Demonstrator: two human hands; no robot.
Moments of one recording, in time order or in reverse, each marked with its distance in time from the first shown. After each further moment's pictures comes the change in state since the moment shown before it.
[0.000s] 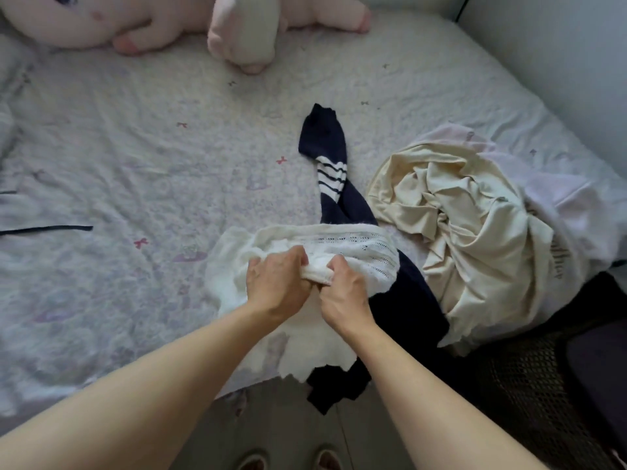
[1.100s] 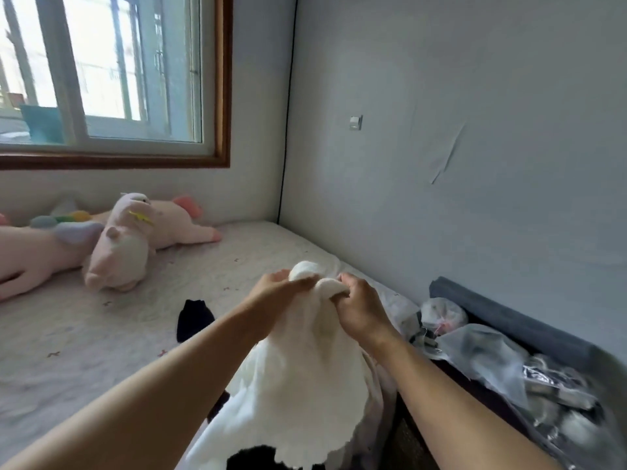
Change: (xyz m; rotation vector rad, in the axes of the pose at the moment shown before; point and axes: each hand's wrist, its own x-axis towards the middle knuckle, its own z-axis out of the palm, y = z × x) left_hand -0.129 0.235 -0.253 -1.056 -0.358 0.333; right_hand -0.211 -0.094 -0.319 0.103 0.632 -0.171
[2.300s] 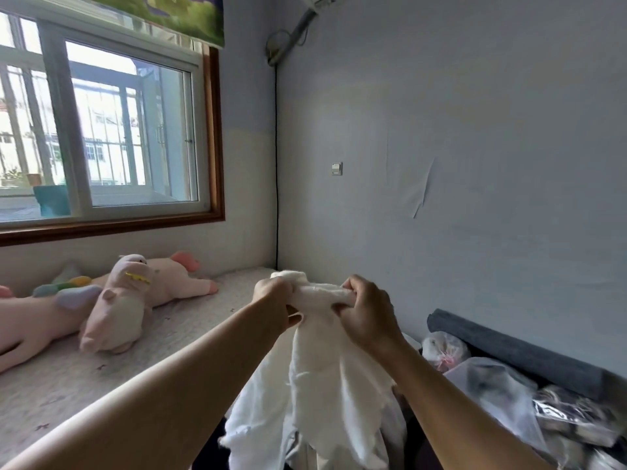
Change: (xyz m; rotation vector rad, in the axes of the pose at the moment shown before) left_hand -0.020 0.101 0.093 -0.285 0.322 -0.165; right_hand -0.005 -0.009 -0.105 -0.147 0.243 -0.072
